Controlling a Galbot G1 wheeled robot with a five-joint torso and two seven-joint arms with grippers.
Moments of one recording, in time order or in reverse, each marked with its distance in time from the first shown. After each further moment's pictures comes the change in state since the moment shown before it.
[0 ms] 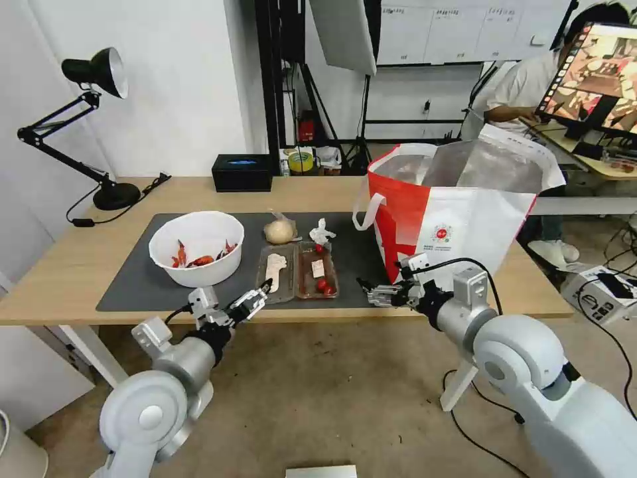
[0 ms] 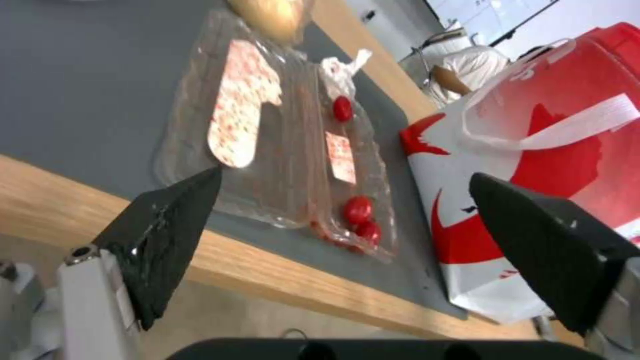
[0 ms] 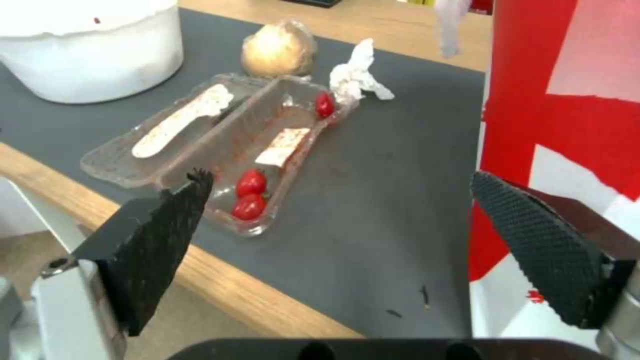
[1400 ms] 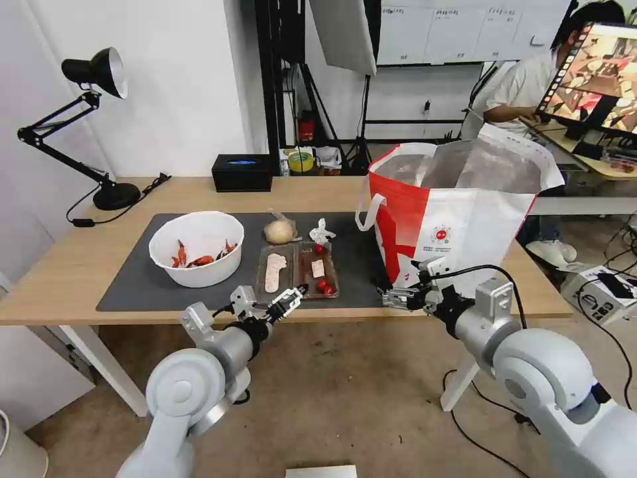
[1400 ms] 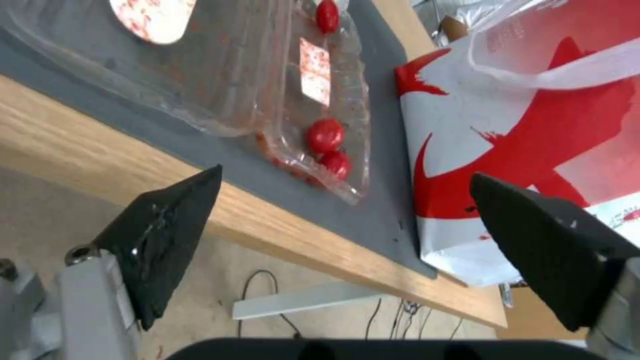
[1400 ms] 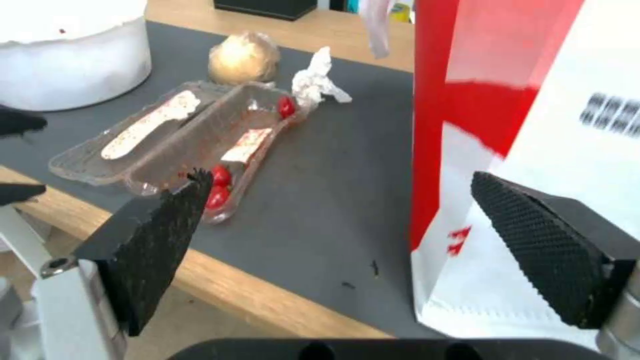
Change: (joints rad) left arm -0.107 -0.058 0.147 0.044 -0.133 0.010 -0.227; right arm -0.154 0.012 0.115 0.065 -0.059 0.056 0.003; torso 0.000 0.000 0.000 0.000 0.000
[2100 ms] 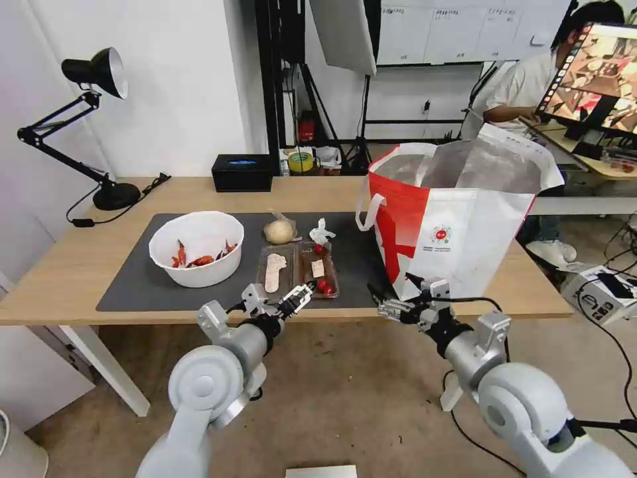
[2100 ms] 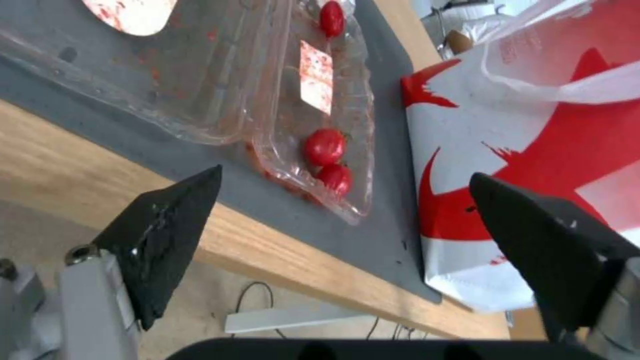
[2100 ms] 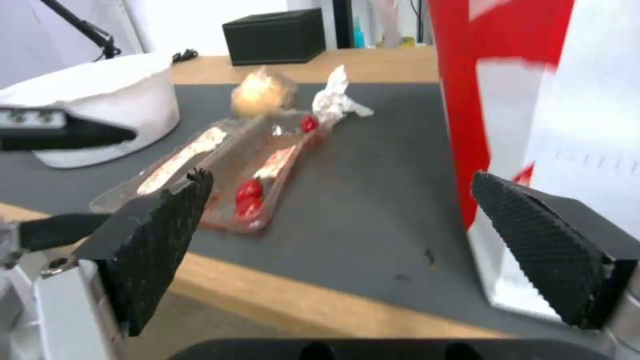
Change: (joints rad) left arm -0.040 -0.049 0.058 0.066 0.064 -0.057 -0.008; right arm -0.168 0.137 0.007 -0.082 -0.068 0.310 -0.093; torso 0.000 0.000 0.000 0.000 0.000
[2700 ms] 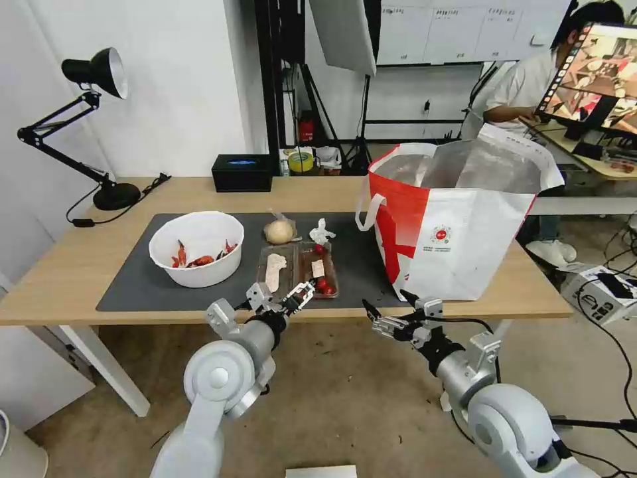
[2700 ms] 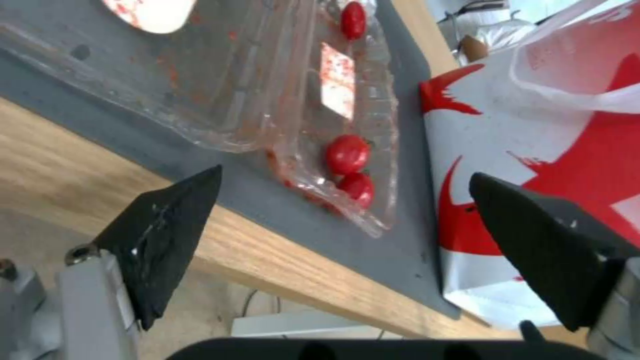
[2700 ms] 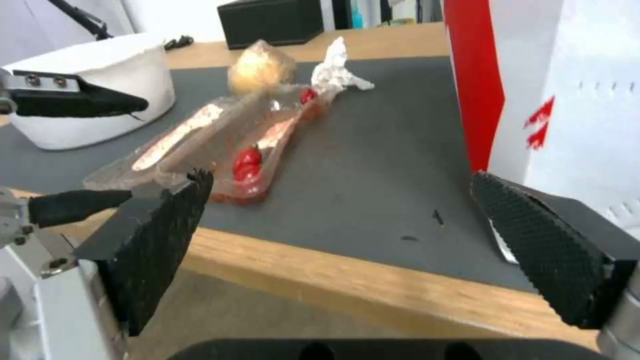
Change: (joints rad) left arm -0.013 -0.015 0.009 0.039 0.031 -0.014 -0.007; right arm -0.027 0.032 -0.012 -0.035 -0.035 0.026 -0.018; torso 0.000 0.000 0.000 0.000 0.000
